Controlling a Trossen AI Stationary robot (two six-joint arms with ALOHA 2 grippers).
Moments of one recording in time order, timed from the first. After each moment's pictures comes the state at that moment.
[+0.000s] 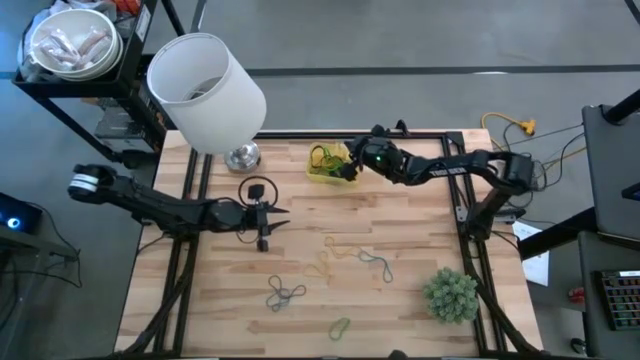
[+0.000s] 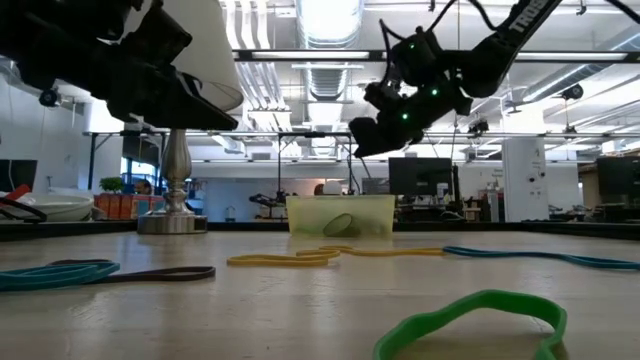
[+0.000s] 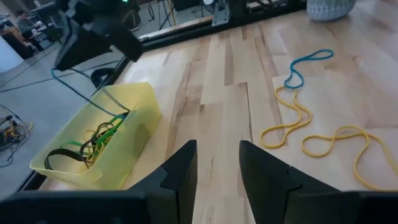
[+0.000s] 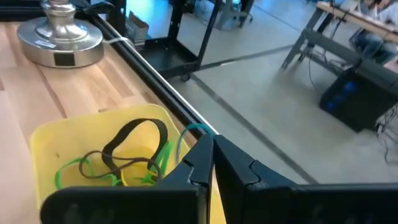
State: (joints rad) left arm -0.15 1.06 0.33 0.42 -0.35 0.18; right arm -0.40 1.67 0.84 0.45 0.39 -0.09
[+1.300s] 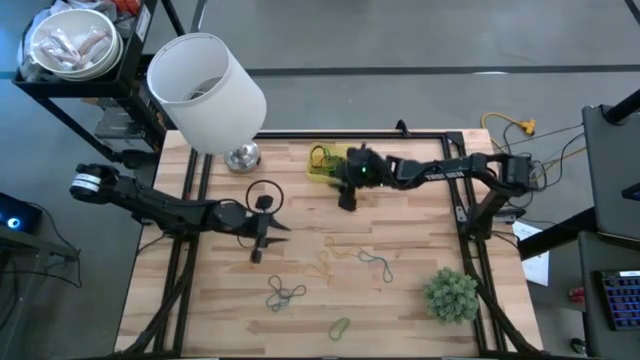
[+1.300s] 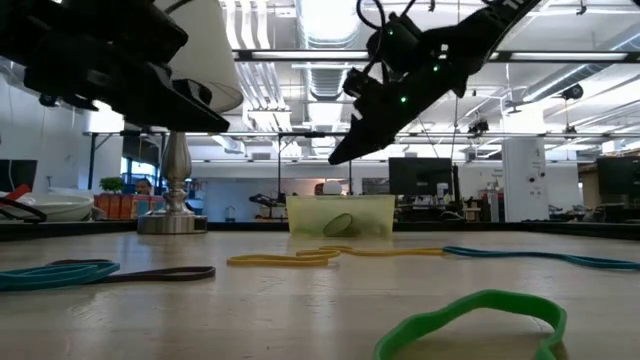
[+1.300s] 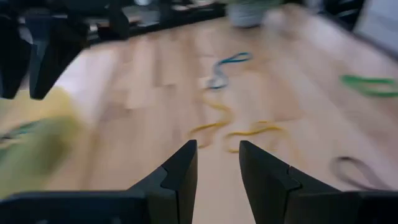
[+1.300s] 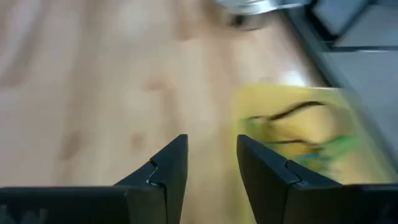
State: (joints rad) left arm -0.15 1.09 0.33 0.41 -0.06 0.12; right arm -0.27 1.68 0.98 0.08 -0.02 -0.13
